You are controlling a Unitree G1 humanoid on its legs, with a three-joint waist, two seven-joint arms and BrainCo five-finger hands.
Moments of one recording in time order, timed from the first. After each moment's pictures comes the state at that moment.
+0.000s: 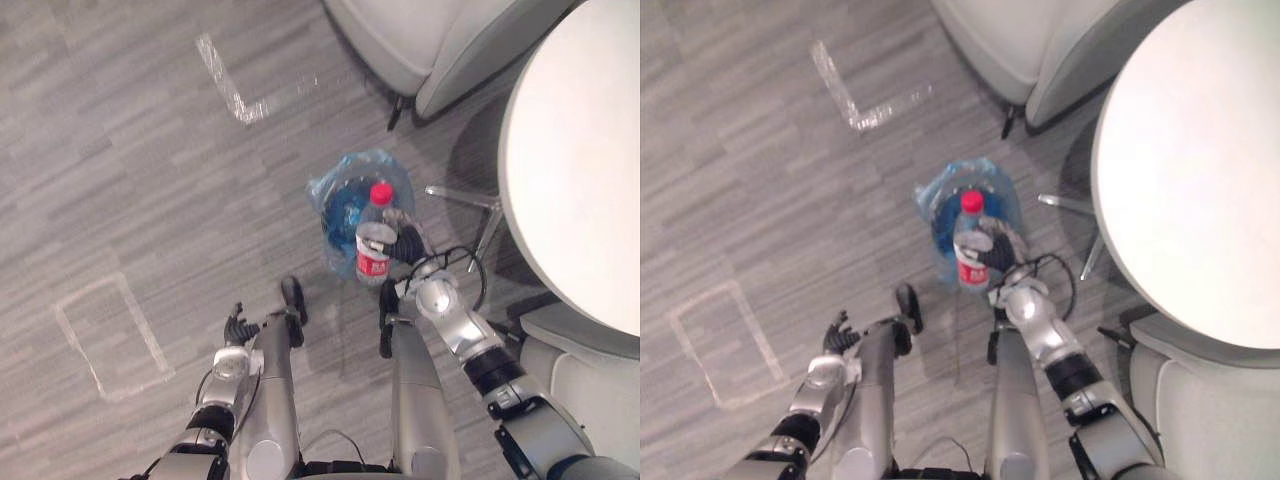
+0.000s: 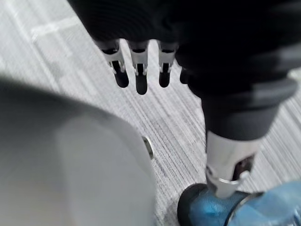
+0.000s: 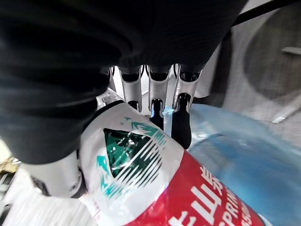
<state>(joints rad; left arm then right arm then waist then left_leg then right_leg) -0.30 0.10 0.08 0.84 -0.05 -0.12 0.24 -0.57 -0.36 0.35 0.33 -0.31 -0.06 -0.29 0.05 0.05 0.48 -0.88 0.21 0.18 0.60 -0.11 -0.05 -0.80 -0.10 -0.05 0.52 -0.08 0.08</state>
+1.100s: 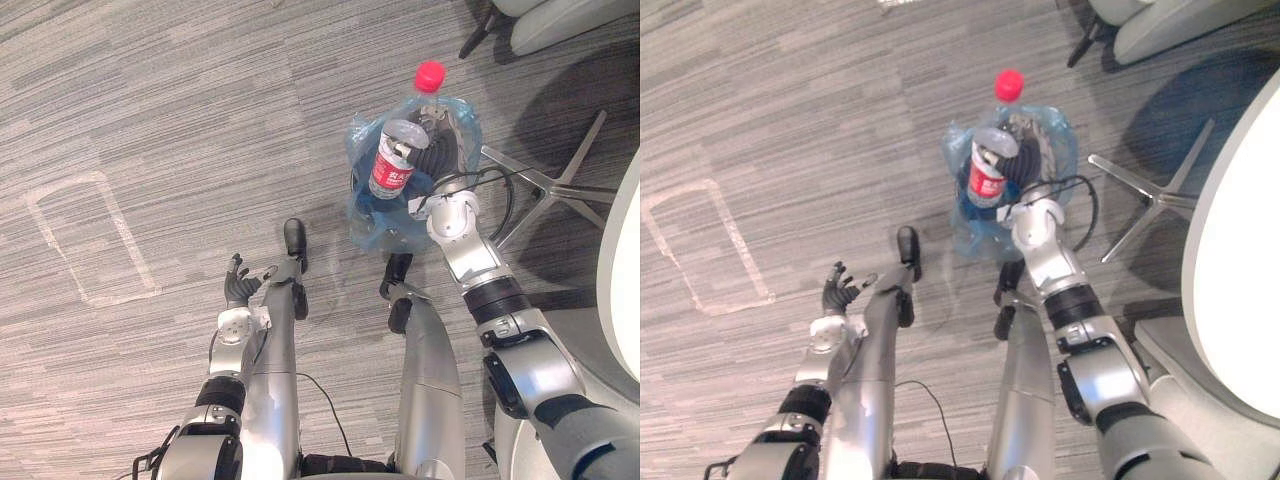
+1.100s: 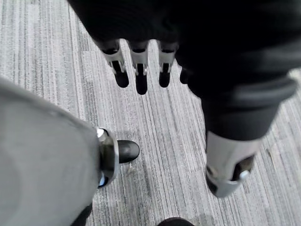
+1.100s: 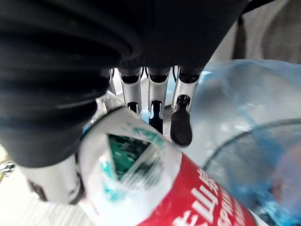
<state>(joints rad) -0.38 0.06 0.11 0.70 -0.09 -0.14 0.26 -0.84 -0.31 0.18 0.54 -0.27 -0.03 -0.38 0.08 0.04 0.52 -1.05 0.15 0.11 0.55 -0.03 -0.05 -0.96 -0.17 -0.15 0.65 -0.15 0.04</state>
